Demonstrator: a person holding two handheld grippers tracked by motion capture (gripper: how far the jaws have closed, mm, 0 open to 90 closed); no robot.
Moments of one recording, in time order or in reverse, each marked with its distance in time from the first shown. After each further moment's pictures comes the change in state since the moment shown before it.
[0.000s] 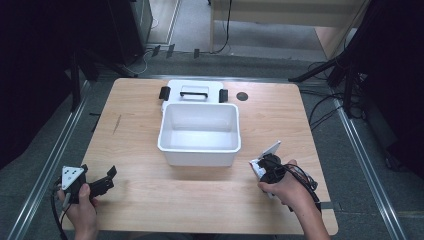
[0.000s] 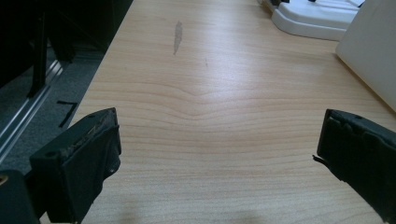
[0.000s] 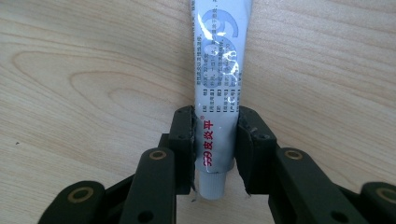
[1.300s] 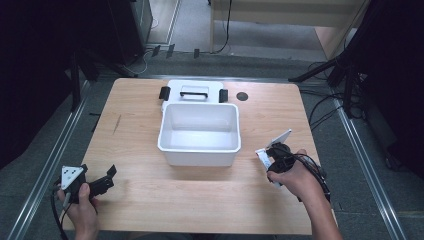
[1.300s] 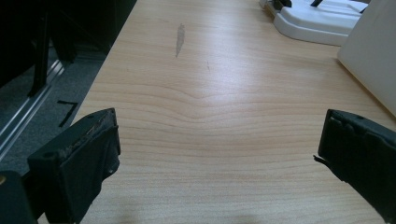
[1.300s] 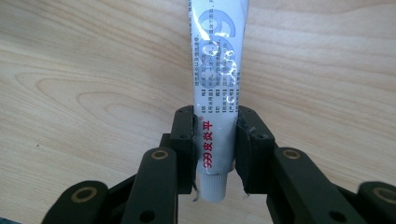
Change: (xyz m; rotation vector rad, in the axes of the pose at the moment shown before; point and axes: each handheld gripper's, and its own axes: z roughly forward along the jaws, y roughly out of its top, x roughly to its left) left arm 0.000 0.000 0.001 -0.008 0.004 -0.018; right arm -0.022 0.011 -0.035 -0.040 0.012 0.023
